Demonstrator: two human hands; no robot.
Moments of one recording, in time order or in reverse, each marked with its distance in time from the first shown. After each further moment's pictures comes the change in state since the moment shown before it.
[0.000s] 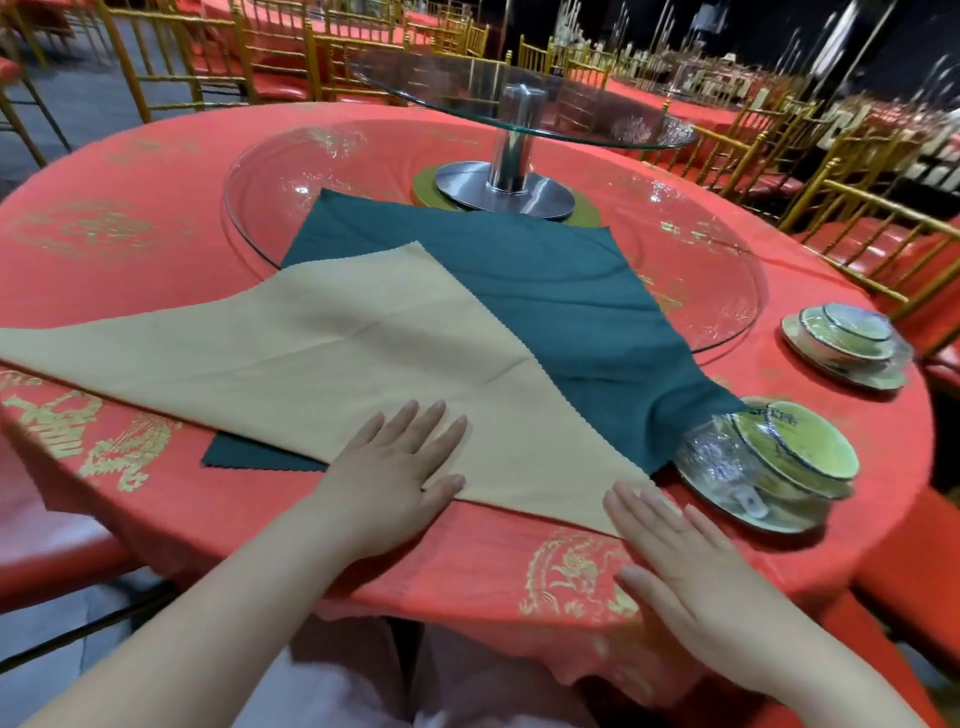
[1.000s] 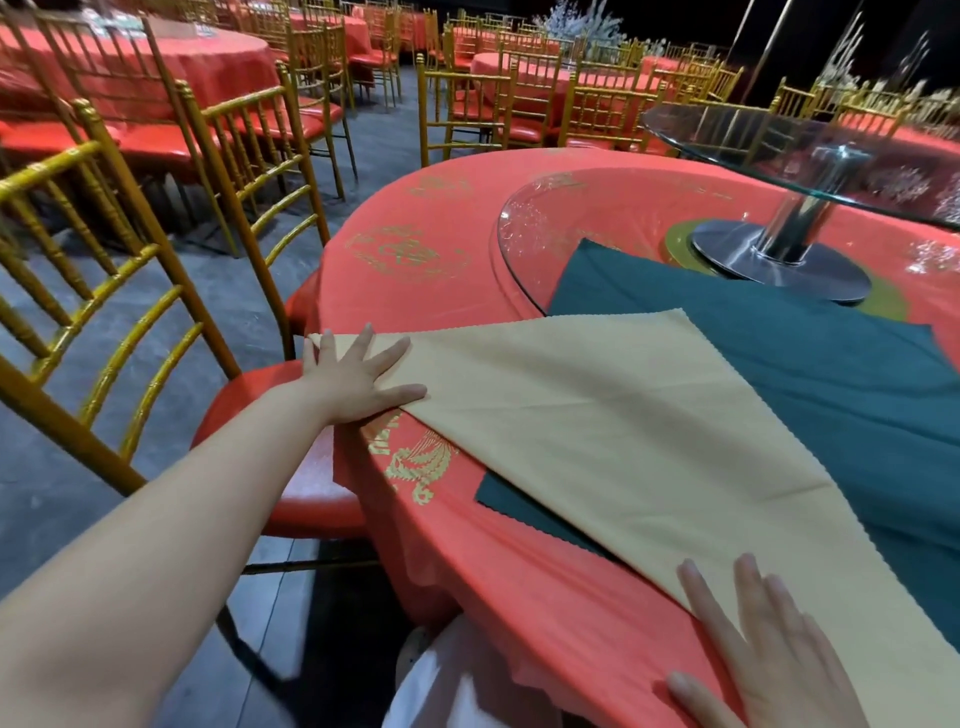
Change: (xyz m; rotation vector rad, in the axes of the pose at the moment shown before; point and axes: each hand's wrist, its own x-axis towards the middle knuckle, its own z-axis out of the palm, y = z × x) left_hand -0.059 -0.267 -0.058 -0.039 -0.070 -0.765; right_hand 0.096 -0.133 0.022 -0.003 0.065 0.003
